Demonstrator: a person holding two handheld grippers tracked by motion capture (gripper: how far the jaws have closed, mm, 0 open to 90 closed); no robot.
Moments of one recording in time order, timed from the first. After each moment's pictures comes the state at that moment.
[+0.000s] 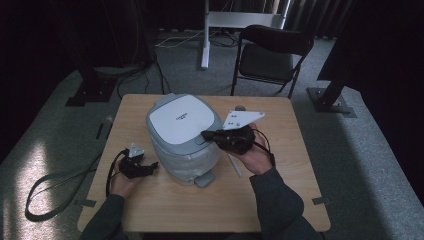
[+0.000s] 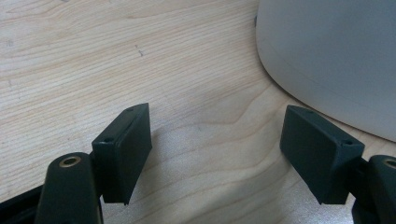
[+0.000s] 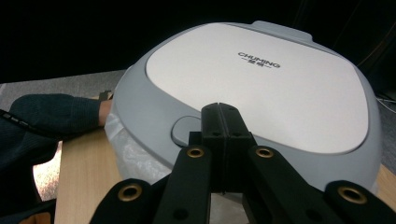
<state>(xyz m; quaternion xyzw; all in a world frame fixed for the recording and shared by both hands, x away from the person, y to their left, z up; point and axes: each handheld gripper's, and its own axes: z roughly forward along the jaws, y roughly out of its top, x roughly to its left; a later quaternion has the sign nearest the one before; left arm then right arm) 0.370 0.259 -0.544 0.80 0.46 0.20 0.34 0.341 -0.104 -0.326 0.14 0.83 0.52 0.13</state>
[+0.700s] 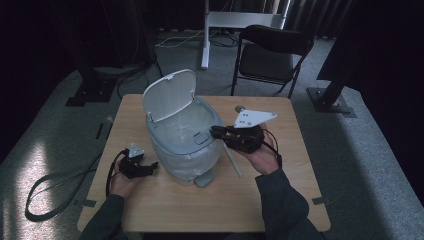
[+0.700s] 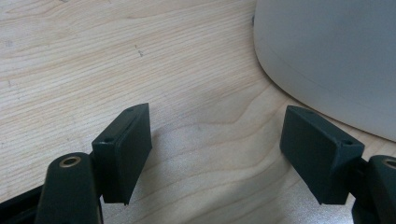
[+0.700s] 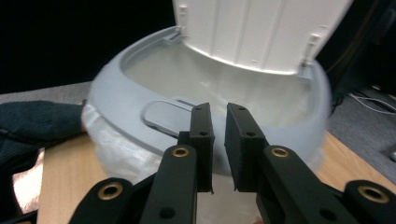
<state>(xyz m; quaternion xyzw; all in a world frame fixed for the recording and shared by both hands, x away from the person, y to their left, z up) 0.370 0.260 -0.544 0.80 0.46 0.20 0.34 0.345 -0.130 -0.328 0.18 0.81 0.53 0.16</state>
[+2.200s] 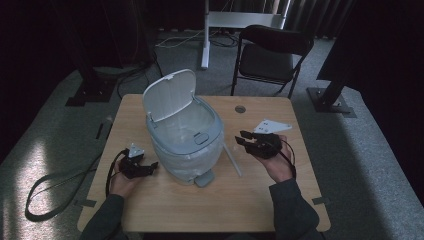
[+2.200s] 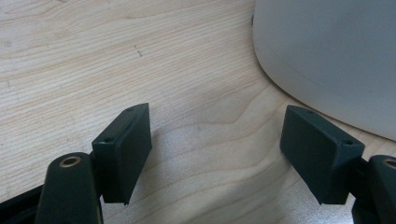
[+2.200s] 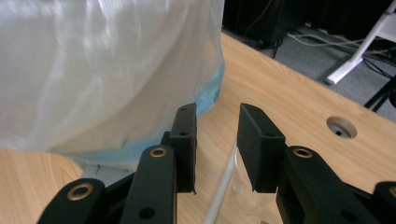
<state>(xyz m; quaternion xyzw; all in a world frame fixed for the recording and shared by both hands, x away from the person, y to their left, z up) 0.370 0.260 -0.544 0.80 0.45 0.20 0.34 0.358 -0.185 -0.390 0.31 0.81 0.46 0.20</state>
